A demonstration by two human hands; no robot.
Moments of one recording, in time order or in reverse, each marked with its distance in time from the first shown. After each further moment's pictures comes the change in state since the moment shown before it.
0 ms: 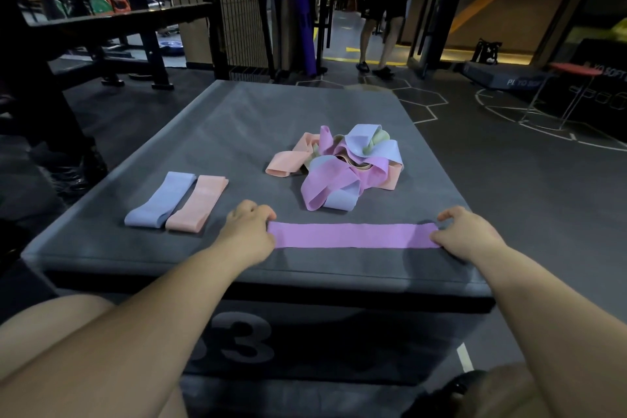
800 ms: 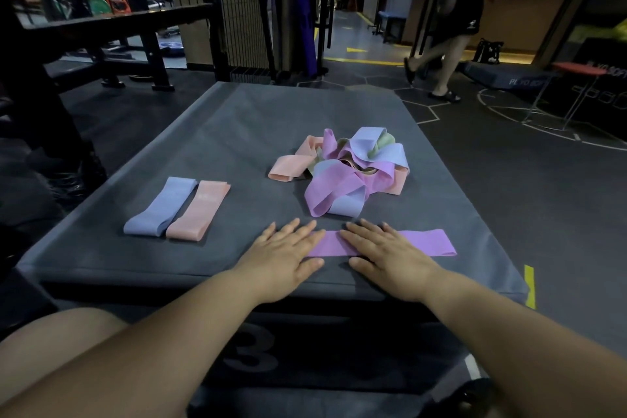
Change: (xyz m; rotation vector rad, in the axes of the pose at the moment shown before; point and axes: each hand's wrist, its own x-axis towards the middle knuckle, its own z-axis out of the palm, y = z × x) left_hand -0.009 0.012 0.026 0.345 -0.192 0.444; right_hand -0.038 -0.062 0.060 -0.362 -0.206 -0.841
